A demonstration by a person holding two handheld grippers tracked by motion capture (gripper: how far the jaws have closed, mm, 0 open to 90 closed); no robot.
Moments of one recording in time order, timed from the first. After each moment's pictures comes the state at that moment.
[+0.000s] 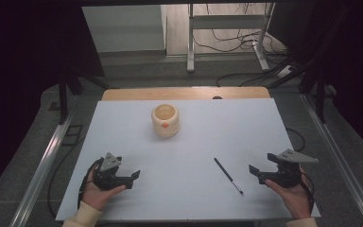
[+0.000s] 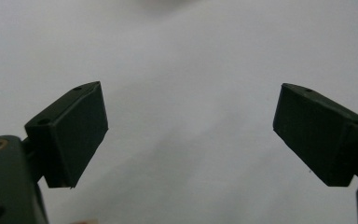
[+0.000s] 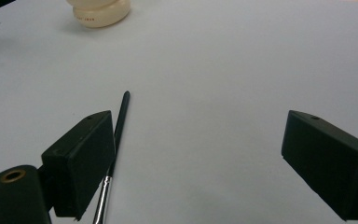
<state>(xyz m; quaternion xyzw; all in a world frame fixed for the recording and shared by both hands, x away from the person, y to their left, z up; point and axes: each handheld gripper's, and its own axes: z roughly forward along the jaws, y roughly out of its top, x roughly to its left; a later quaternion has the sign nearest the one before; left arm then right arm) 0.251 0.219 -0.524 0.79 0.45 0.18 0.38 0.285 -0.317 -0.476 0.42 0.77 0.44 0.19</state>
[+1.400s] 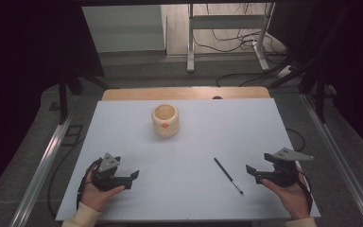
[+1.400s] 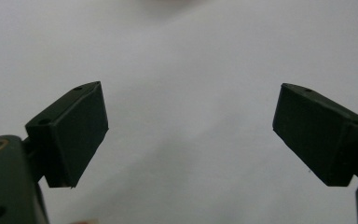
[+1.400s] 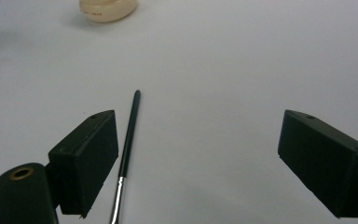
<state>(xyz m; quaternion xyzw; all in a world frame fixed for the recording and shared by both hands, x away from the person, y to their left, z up) 0.247 0.221 -0.520 0.79 0.45 0.19 0.38 0.284 -0.304 -0.467 0.42 0.78 0.42 0.18</state>
